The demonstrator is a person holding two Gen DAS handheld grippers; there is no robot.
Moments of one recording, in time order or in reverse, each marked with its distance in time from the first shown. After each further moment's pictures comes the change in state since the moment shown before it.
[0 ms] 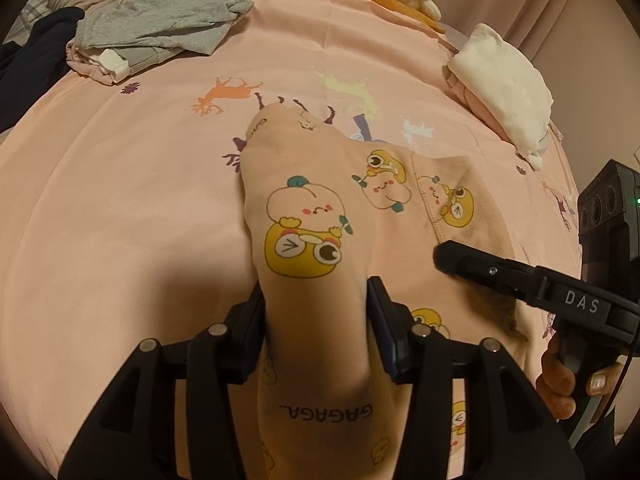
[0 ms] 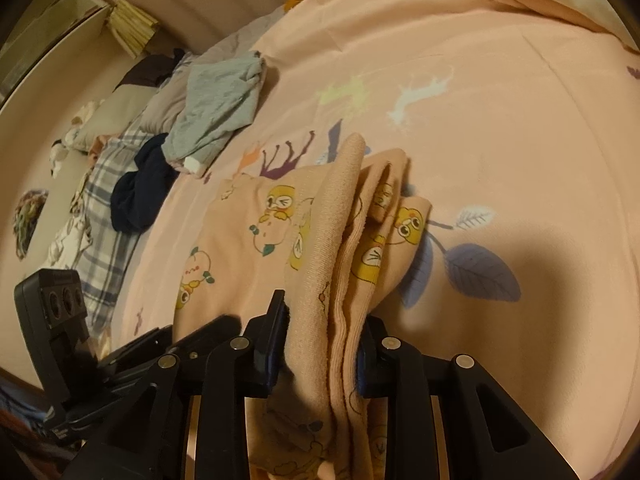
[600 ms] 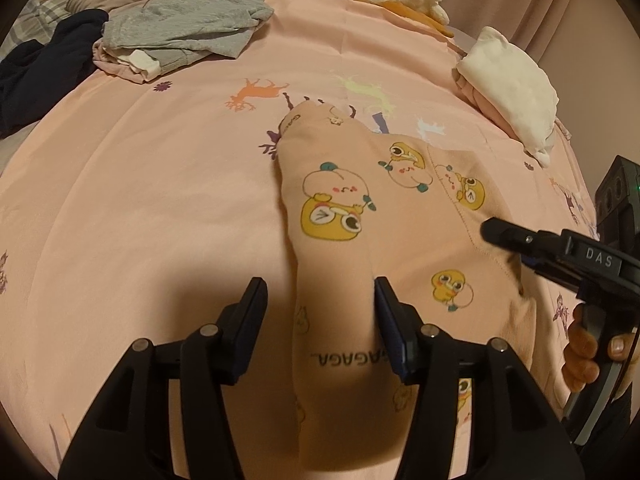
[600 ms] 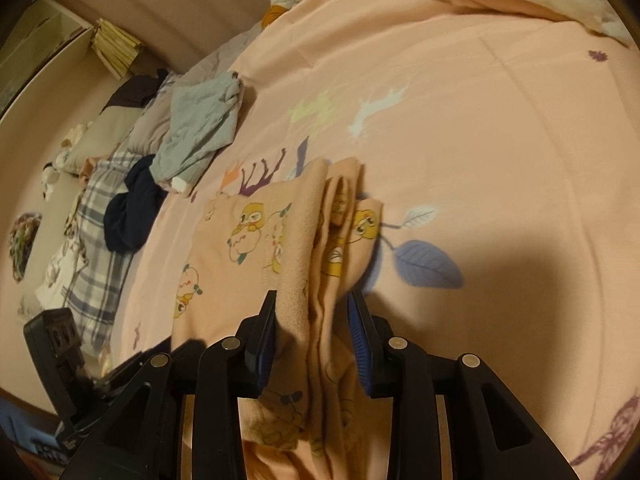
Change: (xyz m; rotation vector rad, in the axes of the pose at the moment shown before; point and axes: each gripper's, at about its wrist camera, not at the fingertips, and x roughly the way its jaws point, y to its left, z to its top) left arm -0.022 0.009 -0.021 0.003 -0.023 0.057; right arm -0.024 -0.009 -0.004 0.031 -0.061 -0.063
